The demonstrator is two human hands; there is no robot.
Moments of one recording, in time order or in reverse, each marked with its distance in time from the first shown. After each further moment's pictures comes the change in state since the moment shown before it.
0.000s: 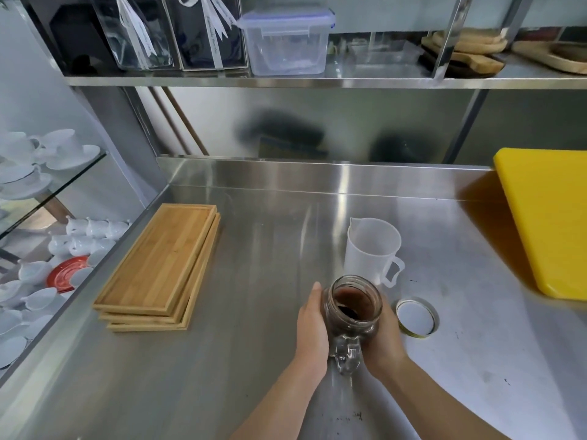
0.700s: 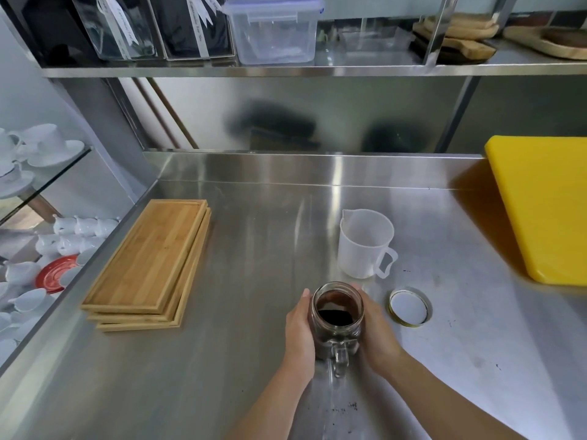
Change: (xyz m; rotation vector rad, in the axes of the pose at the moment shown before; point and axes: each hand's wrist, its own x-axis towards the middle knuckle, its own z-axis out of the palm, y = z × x) left_hand -0.002 -0.009 -0.015 0.061 -0.052 0.107; right_hand -0.001 0.000 -0.010 -0.425 -0.051 -0.019
